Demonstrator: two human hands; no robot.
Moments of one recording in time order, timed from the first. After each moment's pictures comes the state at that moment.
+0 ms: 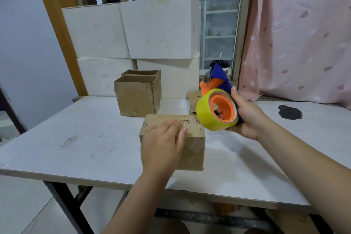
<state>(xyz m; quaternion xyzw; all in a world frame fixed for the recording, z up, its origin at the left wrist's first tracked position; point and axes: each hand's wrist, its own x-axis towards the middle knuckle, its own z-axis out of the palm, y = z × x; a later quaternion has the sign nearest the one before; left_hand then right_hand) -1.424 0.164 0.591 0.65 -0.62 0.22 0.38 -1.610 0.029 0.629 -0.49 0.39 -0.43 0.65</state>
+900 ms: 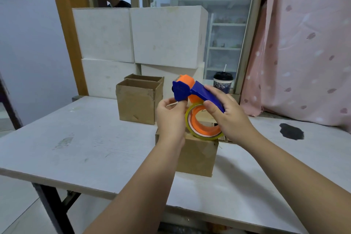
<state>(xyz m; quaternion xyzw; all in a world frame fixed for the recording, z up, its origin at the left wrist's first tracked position) -1.440 0.099 0.651 0.49 -0.27 -0.33 0.76 -1.575 0.055 0.659 -0.81 0.35 -0.42 0.22</state>
